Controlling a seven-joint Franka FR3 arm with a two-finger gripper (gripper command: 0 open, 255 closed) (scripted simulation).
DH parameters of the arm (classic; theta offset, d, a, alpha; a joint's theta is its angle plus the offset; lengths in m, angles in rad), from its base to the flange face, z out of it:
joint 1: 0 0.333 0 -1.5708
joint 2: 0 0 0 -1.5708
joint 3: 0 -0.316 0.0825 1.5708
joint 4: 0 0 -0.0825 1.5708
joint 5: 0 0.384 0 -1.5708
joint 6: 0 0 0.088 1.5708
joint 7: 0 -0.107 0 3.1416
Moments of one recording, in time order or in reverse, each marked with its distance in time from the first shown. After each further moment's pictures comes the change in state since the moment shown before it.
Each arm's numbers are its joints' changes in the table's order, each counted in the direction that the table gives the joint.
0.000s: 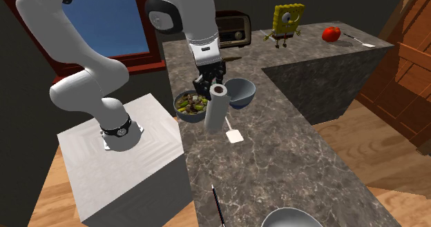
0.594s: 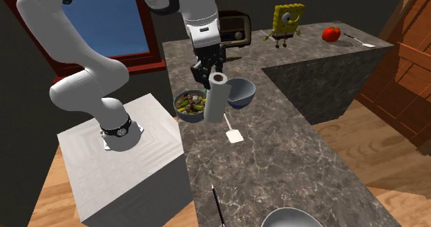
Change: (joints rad) arm -0.006 -0.024 0.029 -0.101 -0.022 0.126 -0.013
